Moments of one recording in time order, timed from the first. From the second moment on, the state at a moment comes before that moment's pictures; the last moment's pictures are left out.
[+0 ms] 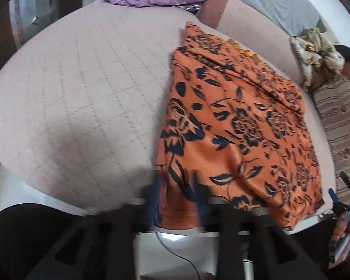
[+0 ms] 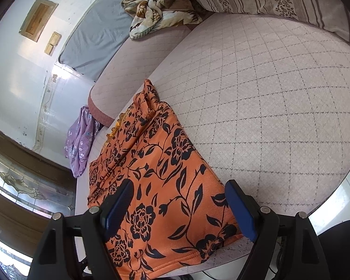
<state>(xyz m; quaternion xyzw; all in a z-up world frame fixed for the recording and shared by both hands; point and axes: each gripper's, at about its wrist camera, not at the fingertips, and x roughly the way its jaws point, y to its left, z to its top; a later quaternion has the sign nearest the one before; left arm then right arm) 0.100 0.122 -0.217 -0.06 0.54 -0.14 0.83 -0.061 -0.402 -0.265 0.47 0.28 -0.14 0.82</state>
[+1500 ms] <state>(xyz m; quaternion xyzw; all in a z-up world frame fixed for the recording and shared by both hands) 0.115 0.115 -0.220 -0.03 0.56 -0.23 0.80 -0.027 -0.380 -0.293 0.34 0.45 -0.11 0.82</state>
